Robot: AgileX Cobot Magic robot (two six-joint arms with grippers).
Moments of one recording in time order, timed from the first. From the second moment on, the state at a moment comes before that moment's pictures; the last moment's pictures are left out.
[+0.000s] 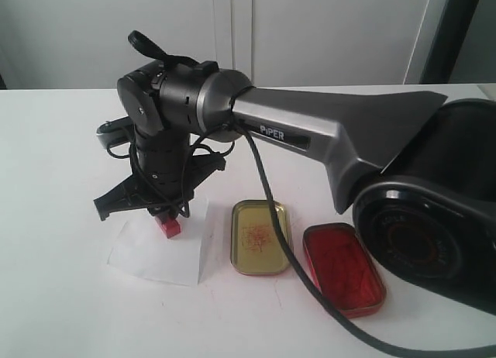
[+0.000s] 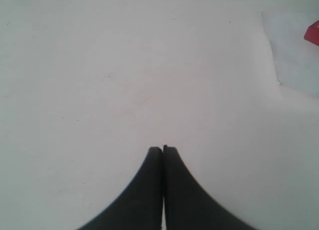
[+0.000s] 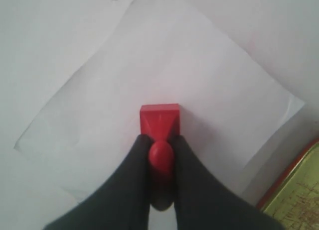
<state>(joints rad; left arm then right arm) -0.07 0.00 0.02 -0.06 0.53 0.08 0.86 2.30 -2.00 -0.04 1.08 0.28</state>
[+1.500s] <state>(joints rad) -0.07 0.00 0.02 -0.06 0.53 0.08 0.86 2.29 -1.98 -0.02 1.12 0.28</state>
